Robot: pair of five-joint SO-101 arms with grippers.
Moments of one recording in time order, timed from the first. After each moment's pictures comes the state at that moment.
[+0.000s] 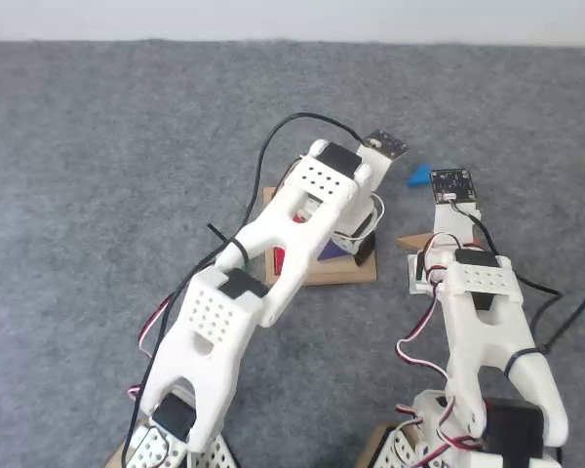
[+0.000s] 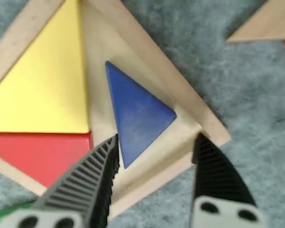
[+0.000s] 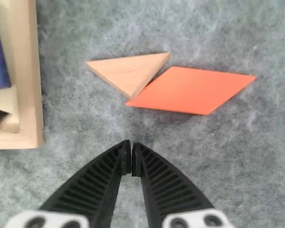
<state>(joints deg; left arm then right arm) 28.0 44.7 -32.3 91.6 1.5 1.3 -18.8 56.4 41.6 7.6</state>
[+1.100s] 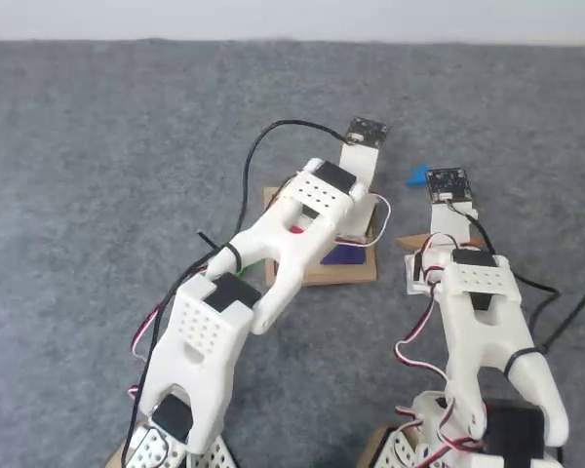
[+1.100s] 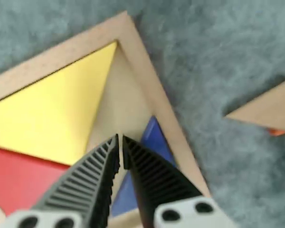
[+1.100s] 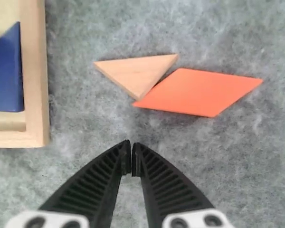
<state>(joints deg) 28.3 38.3 -15.0 68.9 19.5 0.3 -18.8 56.4 41.6 7.6</state>
